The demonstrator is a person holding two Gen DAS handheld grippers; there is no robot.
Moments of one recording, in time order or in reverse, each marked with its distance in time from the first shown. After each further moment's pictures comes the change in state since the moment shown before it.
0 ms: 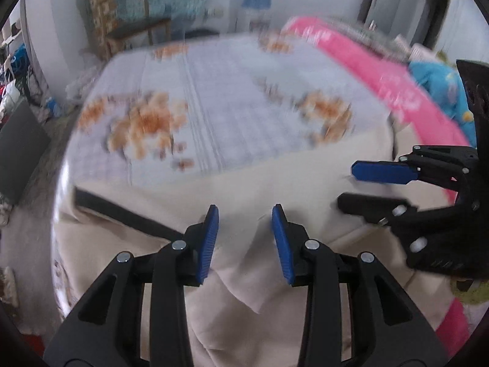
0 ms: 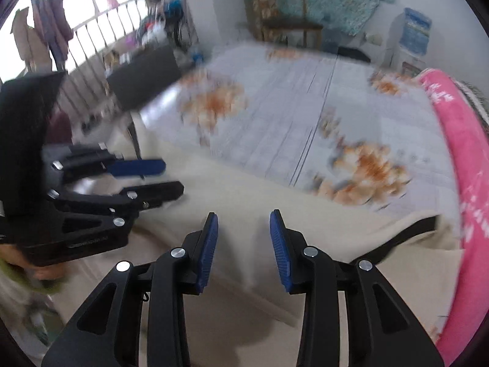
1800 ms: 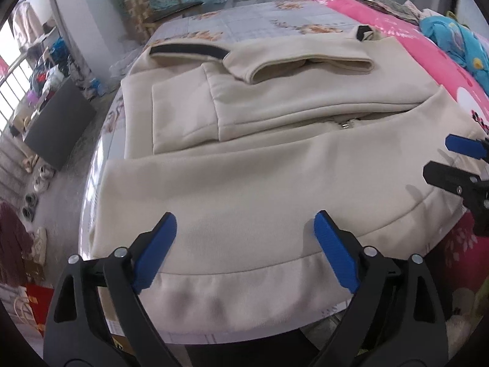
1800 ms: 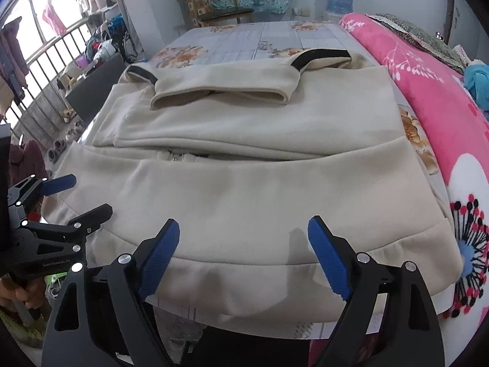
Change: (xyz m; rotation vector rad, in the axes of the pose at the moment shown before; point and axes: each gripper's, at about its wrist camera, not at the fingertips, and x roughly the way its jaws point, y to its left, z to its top) left arm -0.084 -0.039 -0.178 -0.010 0.036 0.213; right arm -0.087 0.058 -0.177 0.291 -0.046 -0.172
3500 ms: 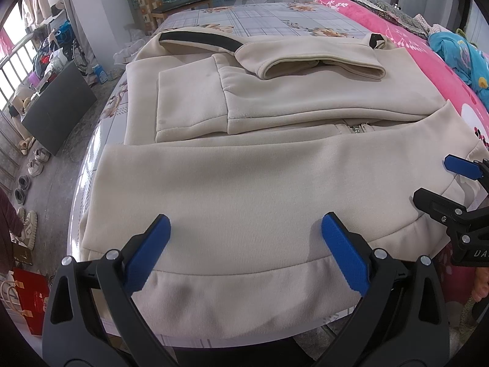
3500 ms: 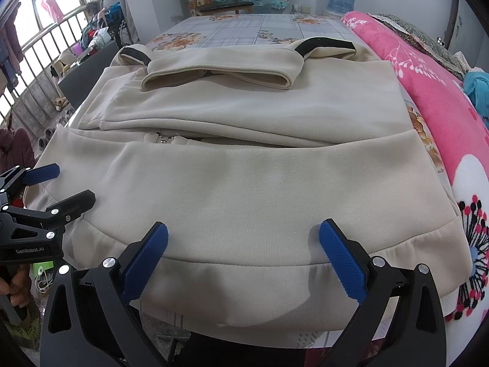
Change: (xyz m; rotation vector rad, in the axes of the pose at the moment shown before) left arm 0.007 0.008 0.000 -0.066 0.003 -0.028; right arm 0.019 0.003 -0.006 -0.037 0.020 -0.045
